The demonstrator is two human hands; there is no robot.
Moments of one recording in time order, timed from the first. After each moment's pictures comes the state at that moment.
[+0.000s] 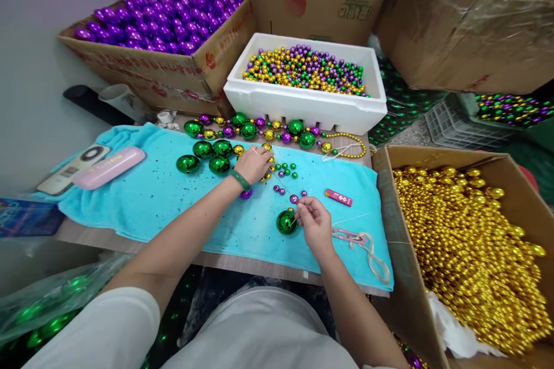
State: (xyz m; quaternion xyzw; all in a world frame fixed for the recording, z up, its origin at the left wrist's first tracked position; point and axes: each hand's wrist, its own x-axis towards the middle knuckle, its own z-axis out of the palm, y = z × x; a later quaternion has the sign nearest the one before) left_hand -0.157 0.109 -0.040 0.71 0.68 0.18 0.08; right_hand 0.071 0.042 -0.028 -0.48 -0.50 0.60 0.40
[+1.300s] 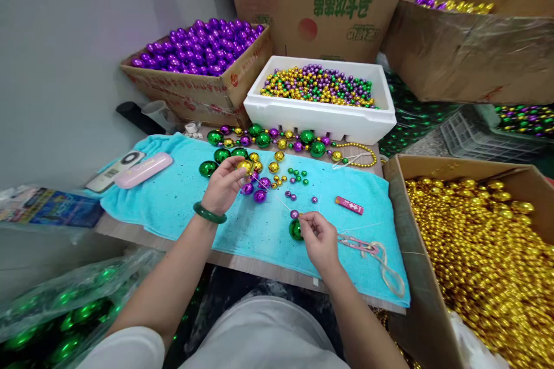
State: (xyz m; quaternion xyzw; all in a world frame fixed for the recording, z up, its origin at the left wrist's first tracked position) left_hand -0.169 0.019 0.008 0.24 0.48 0.71 0.45; right_hand 0.069 0.020 -0.027 -0.46 -0.56 0.56 0.40
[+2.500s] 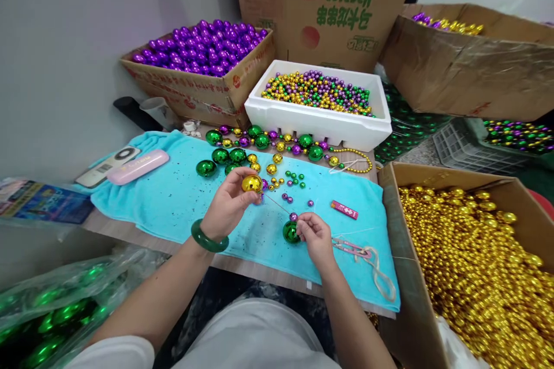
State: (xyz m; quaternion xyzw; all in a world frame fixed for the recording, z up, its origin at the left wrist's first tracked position) left_hand -0.123 -0.008 0.033 0.33 0.43 0.69 0.47; right_hand 0.074 0.033 -0.046 -0.44 -0.49 0.66 0.37
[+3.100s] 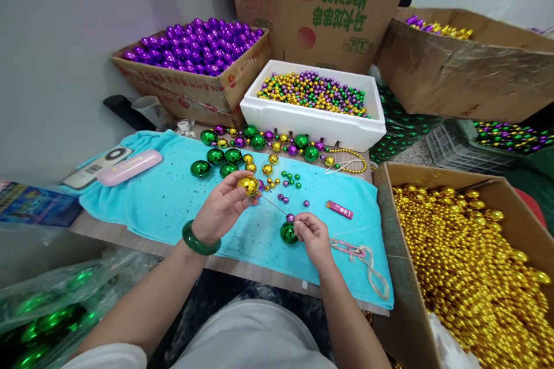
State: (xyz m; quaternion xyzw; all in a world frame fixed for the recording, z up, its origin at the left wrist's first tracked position) left_hand -0.124 -0.012 0.035 0.28 0.41 0.68 0.54; right_hand 0.080 0.035 -0.041 -0.43 -0.53 0.64 0.35
